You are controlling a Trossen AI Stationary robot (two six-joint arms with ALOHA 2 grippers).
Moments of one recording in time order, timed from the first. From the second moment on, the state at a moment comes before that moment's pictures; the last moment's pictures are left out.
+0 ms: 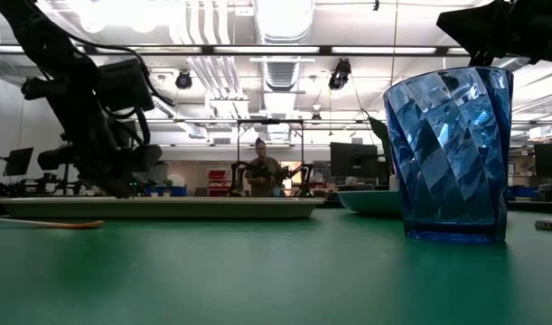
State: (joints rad) left arm 0.27 1.18 0.39 -0.36 -0.65 -1.02; right arm -0.21 0.11 0.10 0.39 0.05 0.02
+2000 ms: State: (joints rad) left arm 0.32 1.43 0.42 -0.25 -0.80 -0.99; right arm -0.21 0.11 0.10 0.37 0.06 -0.02
